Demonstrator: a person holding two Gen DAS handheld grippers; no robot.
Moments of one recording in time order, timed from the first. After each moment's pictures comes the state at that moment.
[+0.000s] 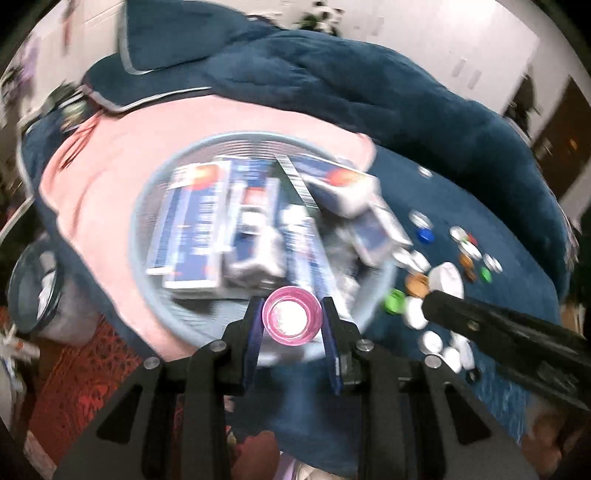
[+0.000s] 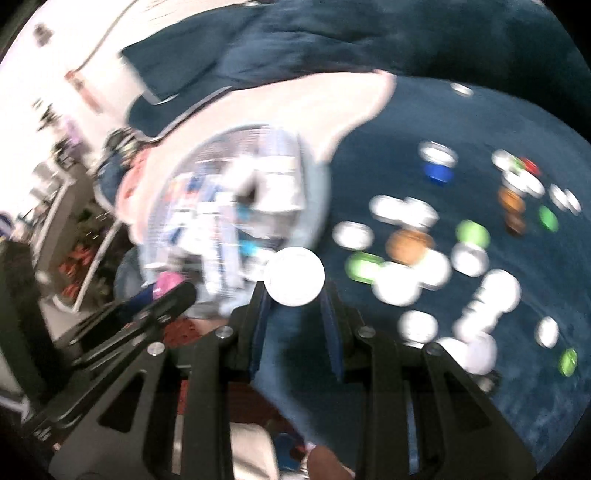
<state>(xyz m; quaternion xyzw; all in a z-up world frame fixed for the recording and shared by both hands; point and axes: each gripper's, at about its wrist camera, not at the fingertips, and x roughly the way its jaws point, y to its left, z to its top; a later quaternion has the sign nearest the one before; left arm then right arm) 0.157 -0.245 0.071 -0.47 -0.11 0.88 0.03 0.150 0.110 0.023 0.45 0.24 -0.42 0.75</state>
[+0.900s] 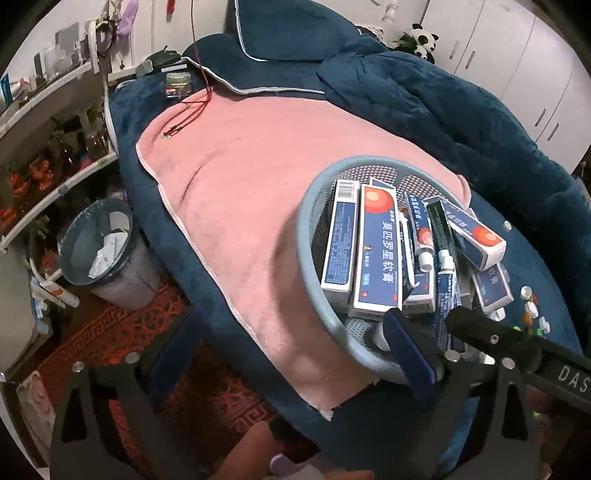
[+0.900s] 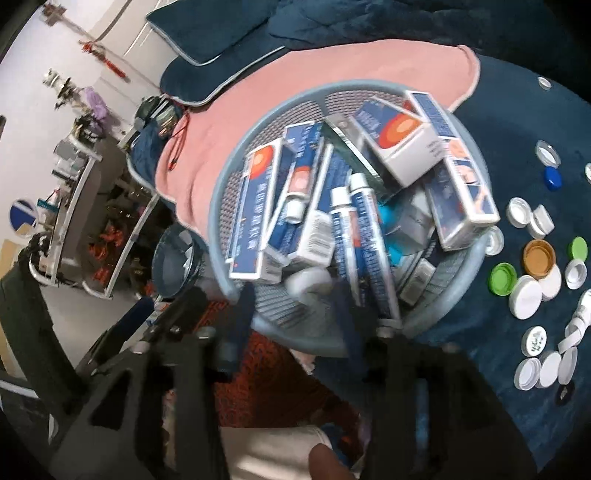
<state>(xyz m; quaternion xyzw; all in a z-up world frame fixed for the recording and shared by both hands) 0.172 -0.341 0.070 -0.46 -0.16 0.86 -0.12 0.246 0.091 0.024 0.50 0.26 -0.34 0.76</state>
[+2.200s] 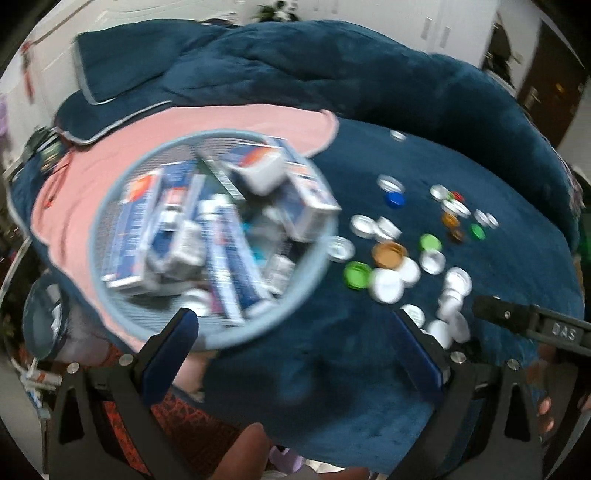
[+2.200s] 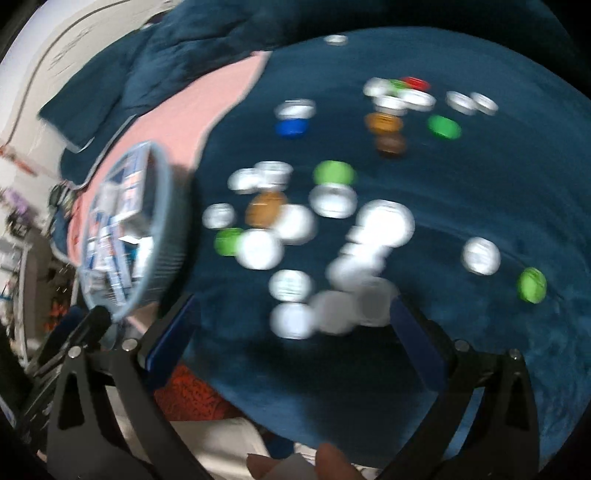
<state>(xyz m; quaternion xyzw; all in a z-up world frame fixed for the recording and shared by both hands) 0.166 -0.149 0.072 -0.48 -0.01 0.87 0.06 0.022 0.123 -0.038 0.54 0.25 -0.47 0.65</state>
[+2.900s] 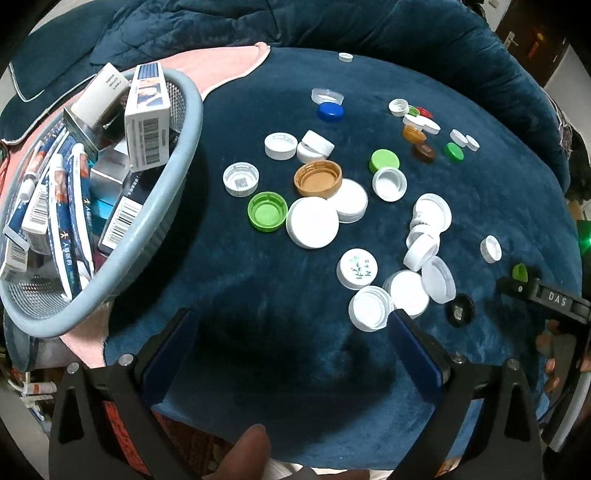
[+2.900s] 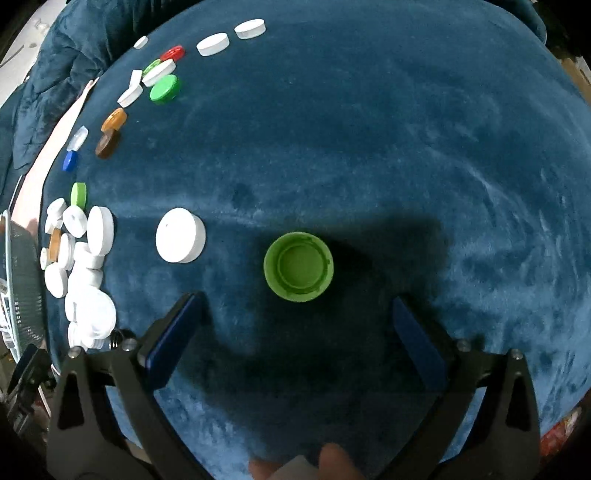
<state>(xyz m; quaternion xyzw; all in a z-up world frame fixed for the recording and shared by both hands) 0.156 -0.072 0.003 -0.56 0.02 0.82 0.12 -0.128 0.129 -0.146 0.59 0.29 -0.54 0.53</state>
